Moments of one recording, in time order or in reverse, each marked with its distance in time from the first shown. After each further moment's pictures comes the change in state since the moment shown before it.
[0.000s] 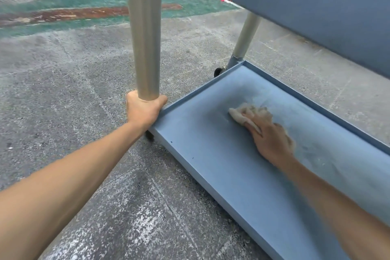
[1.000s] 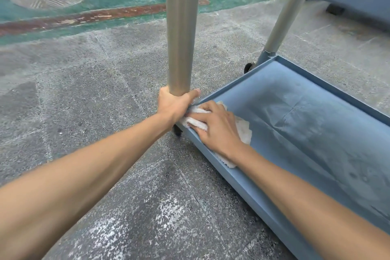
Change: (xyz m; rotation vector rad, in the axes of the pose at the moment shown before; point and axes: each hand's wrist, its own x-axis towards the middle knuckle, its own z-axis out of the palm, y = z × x) left_hand -0.008 0.007 -0.008 0.001 -0.091 -0.098; right_hand -0.006 -0.184 0.071 0.039 -0.095 -0.476
